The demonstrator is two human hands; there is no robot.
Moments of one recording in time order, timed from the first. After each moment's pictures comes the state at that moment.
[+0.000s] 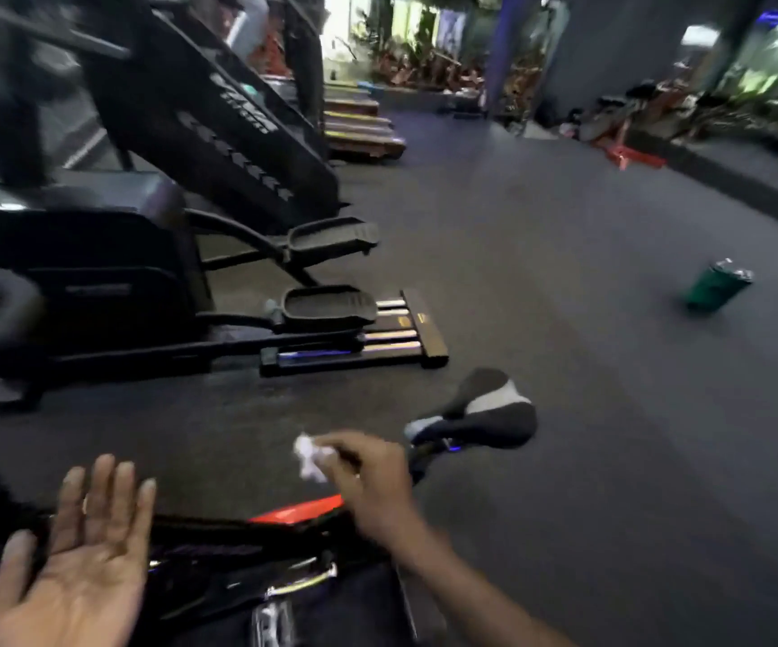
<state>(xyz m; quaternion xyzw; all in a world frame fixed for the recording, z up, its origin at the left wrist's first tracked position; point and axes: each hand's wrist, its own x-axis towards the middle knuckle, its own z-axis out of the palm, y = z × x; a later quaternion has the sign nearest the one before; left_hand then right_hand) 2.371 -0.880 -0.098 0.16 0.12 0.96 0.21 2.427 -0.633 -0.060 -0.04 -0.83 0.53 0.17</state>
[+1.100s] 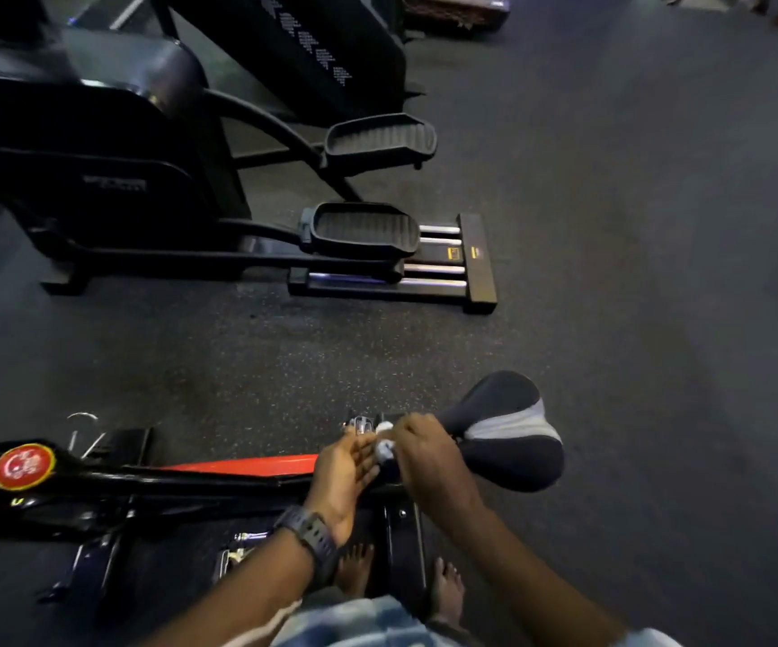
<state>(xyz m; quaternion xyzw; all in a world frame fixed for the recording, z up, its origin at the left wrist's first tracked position) 2.326 -0.559 -0.176 -0.25 0.57 0.71 0.33 2.357 -0.426 -0.166 0.06 -0.96 0.26 0.04</state>
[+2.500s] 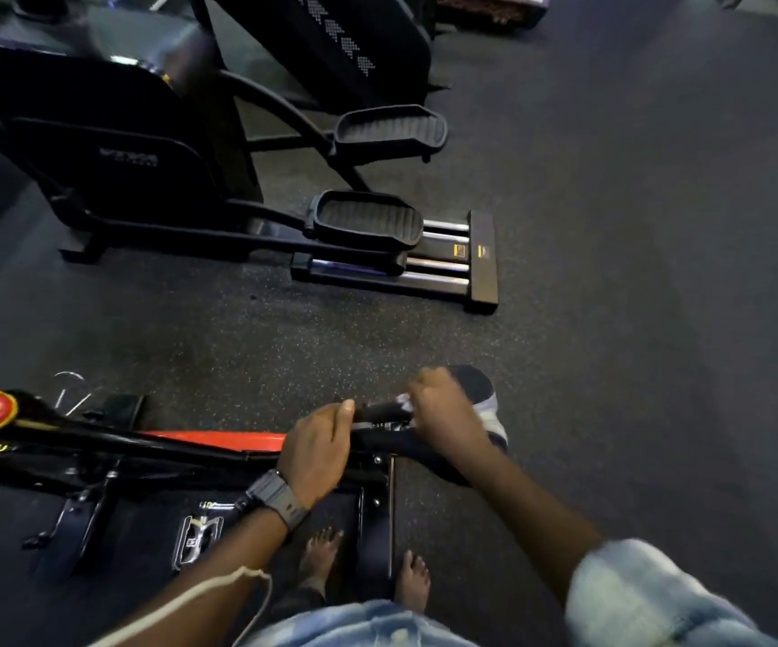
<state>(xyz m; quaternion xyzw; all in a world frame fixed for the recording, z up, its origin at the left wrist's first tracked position) 2.342 -0.513 -0.159 0.03 0.93 0.36 0.09 2.332 -0.315 -0.164 0.11 -0.99 0.12 -0.04</state>
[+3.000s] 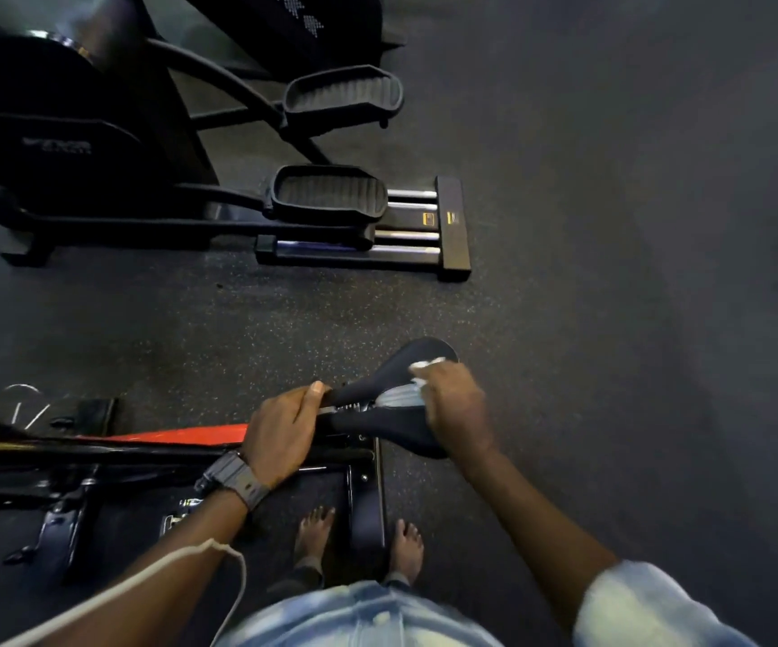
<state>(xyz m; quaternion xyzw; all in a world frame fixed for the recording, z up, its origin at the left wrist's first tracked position) 2.330 -0.511 -0.167 0.09 0.92 0.35 0.13 2.375 -0.274 -0.188 -0.05 -0.96 0.24 0.11</state>
